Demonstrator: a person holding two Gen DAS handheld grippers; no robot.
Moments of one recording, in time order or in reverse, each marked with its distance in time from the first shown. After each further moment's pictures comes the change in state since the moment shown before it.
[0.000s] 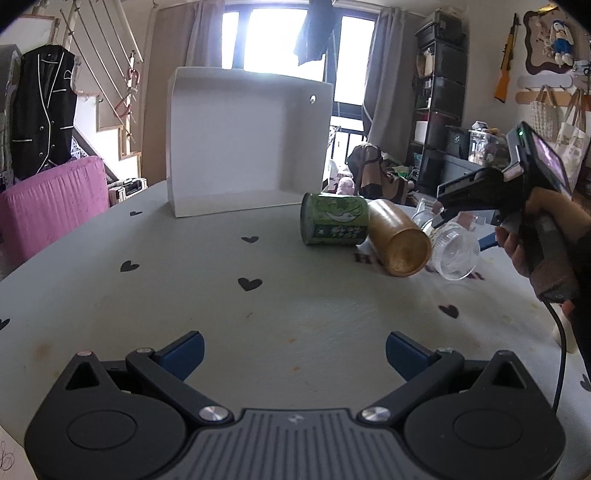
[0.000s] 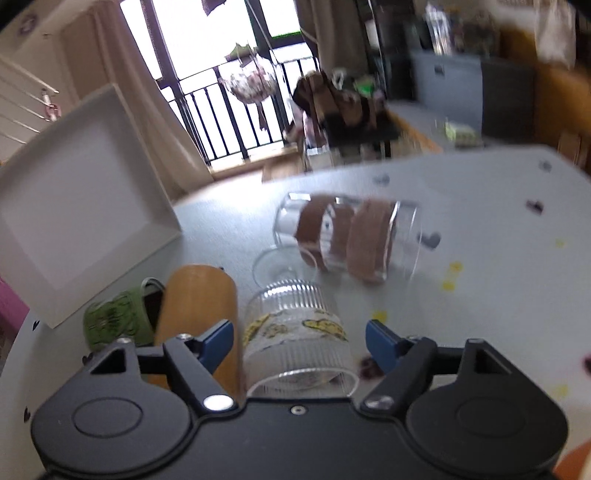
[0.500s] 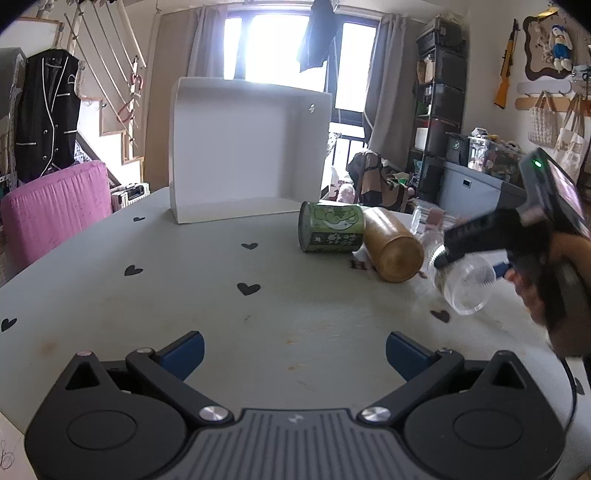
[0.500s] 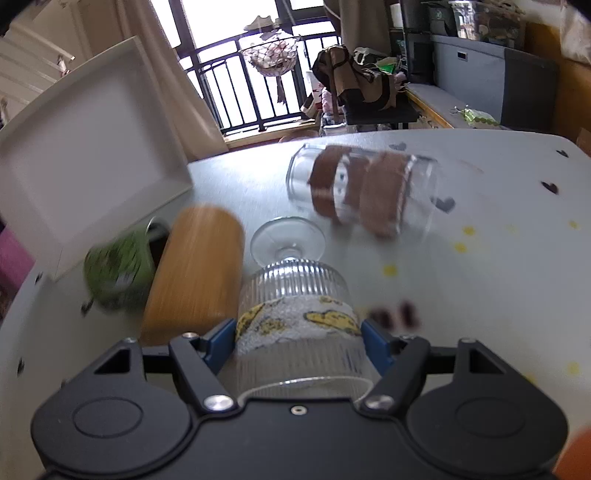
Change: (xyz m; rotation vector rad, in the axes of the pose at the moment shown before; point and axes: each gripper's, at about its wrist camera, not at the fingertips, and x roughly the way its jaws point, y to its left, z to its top) left arm -0.018 -0.007 -0.001 -0.001 -0.027 0.001; right arm -0.037 0.000 -0.049 -0.122 0.043 0.025
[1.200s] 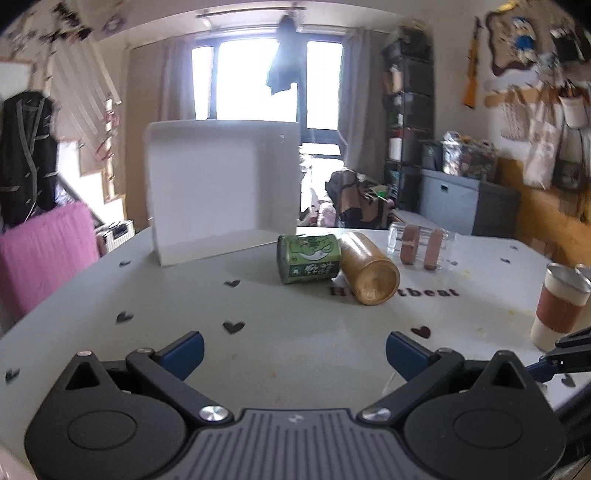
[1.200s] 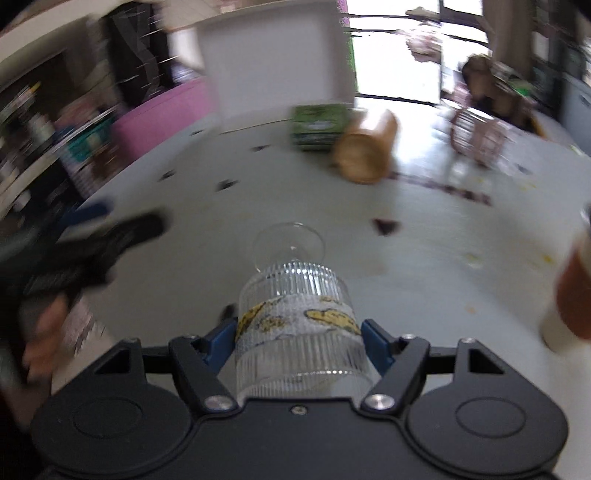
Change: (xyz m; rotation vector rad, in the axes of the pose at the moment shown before) left arm -0.004 -0.013 0.018 0.126 -0.070 -0.053; right arm -0.136 0.025 -0.137 -0.434 0.086 0.348
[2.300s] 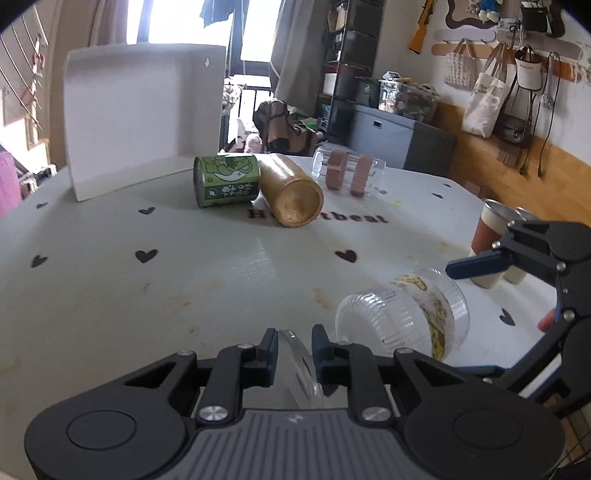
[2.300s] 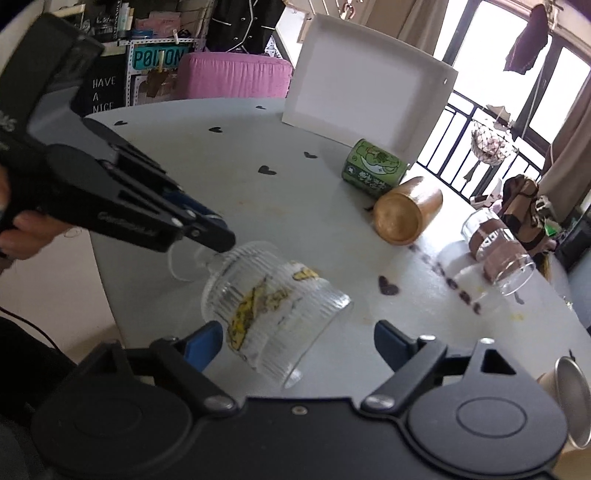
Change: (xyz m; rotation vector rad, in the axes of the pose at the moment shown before) left arm 0.011 -0.014 -0.021 -0.003 0.237 -0.243; right arm -0.008 0.024 -0.008 -0.466 -0.027 -0.140
